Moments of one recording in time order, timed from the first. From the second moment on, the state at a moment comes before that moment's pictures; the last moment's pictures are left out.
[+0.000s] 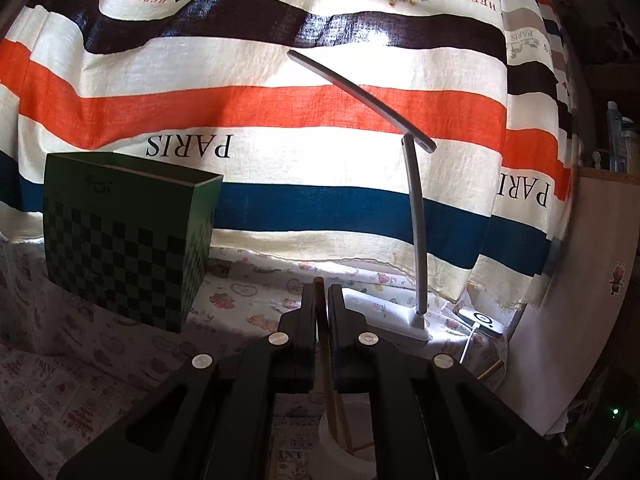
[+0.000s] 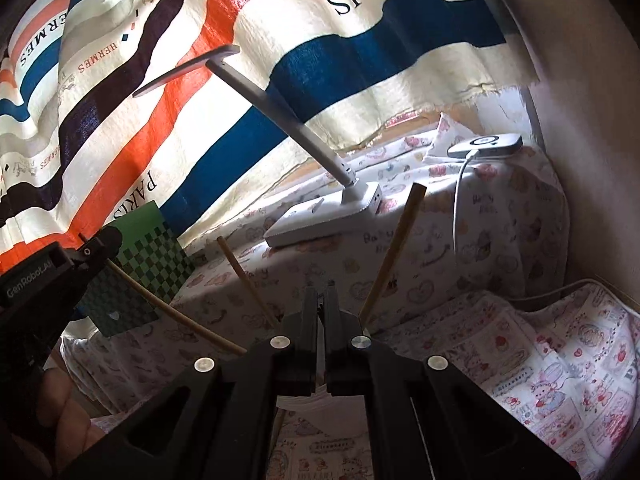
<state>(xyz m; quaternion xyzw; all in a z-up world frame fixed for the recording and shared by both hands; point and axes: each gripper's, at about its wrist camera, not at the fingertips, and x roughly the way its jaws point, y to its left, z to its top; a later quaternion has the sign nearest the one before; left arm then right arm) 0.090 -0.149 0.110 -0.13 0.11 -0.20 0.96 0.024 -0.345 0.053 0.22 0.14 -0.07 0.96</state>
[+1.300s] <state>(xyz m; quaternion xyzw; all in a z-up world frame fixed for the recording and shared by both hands) 0.038 -0.049 0.064 -0.03 0.19 -0.10 0.98 0.028 -0.280 0.035 0.18 0.29 0.06 0.94</state>
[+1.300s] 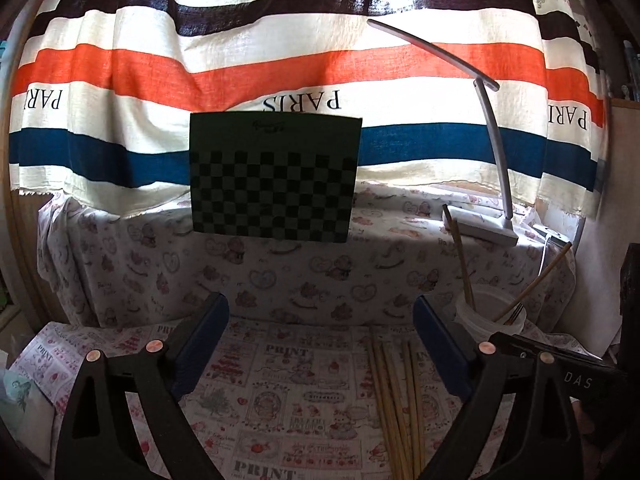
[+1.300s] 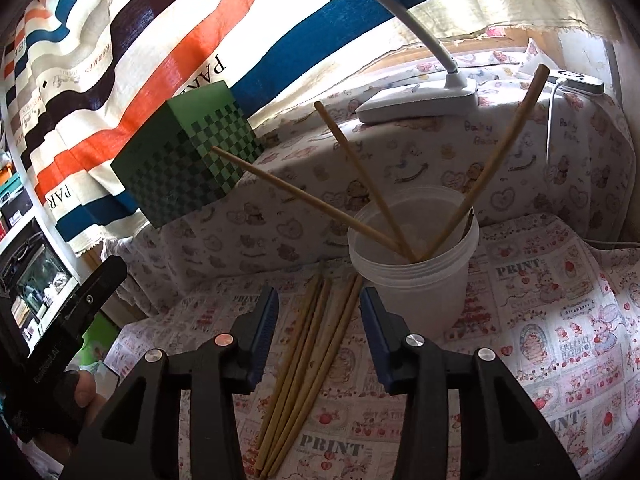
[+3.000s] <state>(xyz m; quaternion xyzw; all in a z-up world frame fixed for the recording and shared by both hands) 0.077 -0.109 -0.032 -0.03 0.45 -0.22 0.87 0.050 -0.281 0.007 0.14 0.34 -0.01 0.93</state>
